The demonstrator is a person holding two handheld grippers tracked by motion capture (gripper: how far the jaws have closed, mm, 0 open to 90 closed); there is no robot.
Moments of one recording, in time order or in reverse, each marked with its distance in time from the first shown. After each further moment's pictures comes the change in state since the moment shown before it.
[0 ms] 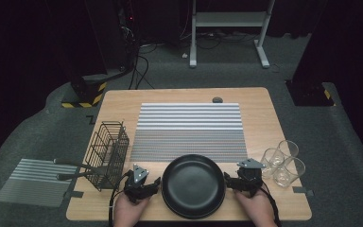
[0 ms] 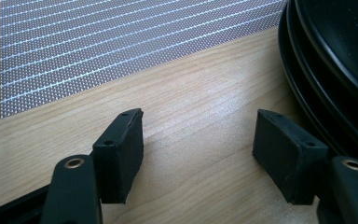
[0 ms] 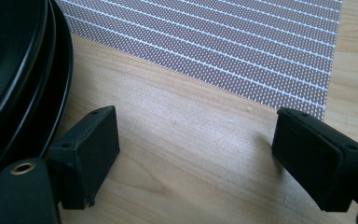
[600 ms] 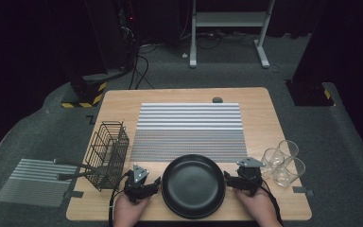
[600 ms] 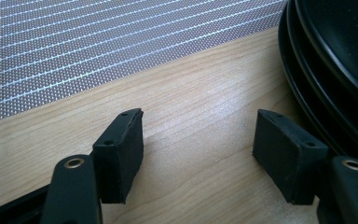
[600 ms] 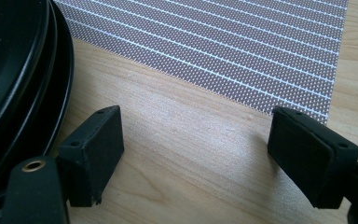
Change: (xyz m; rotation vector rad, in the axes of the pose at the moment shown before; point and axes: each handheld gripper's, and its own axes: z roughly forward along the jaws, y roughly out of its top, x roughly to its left) left arm 0.000 0.000 0.000 0.000 -0.001 -0.001; right arm -0.001 0.002 0.001 0.000 0.014 -0.002
